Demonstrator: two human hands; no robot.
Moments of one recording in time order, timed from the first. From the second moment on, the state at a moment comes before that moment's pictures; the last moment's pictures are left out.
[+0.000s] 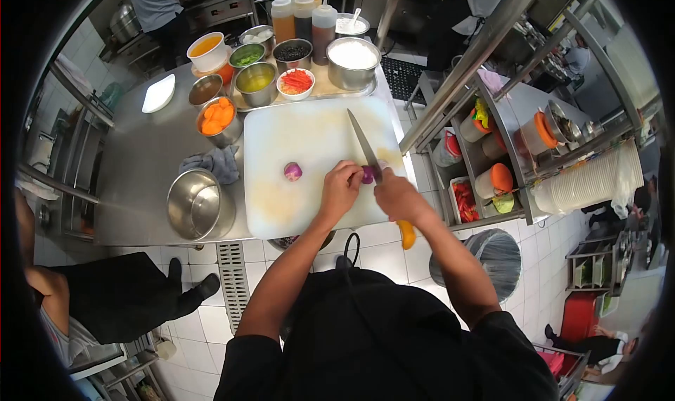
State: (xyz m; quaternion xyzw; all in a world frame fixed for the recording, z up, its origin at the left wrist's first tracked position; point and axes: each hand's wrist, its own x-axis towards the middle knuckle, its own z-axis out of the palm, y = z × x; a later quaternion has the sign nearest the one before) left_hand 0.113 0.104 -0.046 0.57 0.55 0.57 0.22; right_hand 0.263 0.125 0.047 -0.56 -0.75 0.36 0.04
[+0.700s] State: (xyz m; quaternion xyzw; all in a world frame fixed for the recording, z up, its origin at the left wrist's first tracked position) left_hand 0.112 0.102 -0.038 0.57 0.55 0.56 0.23; right_hand 0.255 0.118 0.044 -0.56 -0.76 0.34 0.06
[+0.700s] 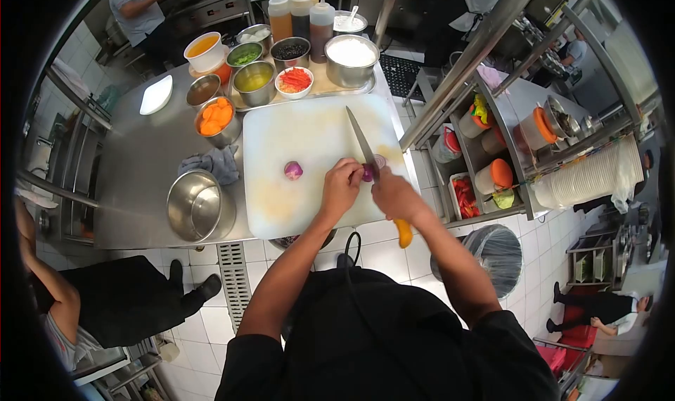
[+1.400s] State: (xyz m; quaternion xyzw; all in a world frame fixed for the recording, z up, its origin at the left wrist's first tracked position) left_hand 0.110 0.106 -0.055 0.59 0.53 0.57 0.19; right_hand 0.263 0.124 -0.036 -0.48 -0.82 0.29 0.08
